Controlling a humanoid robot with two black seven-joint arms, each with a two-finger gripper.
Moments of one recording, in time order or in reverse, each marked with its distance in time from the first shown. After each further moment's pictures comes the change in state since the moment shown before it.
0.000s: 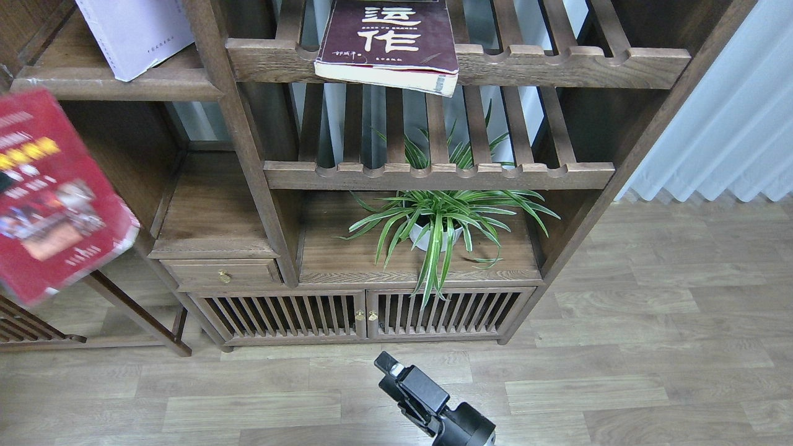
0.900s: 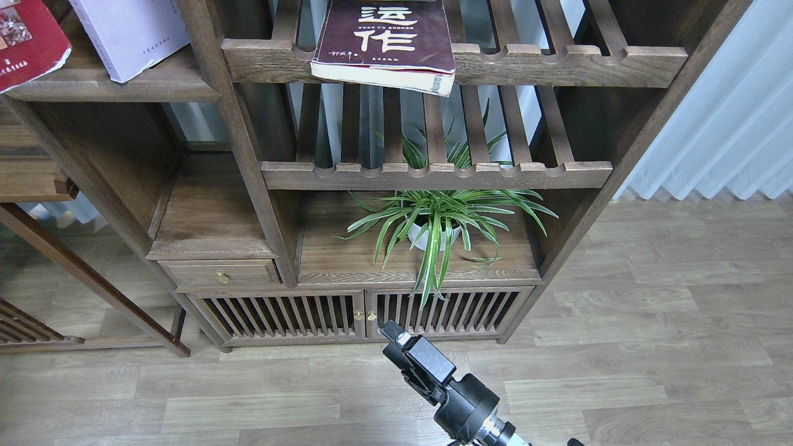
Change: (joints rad) left arm -0.813 0.075 0.340 0.464 0.366 0.000 0.000; right arm 0.014 0.000 0.031 0.029 0.008 0.000 0.012
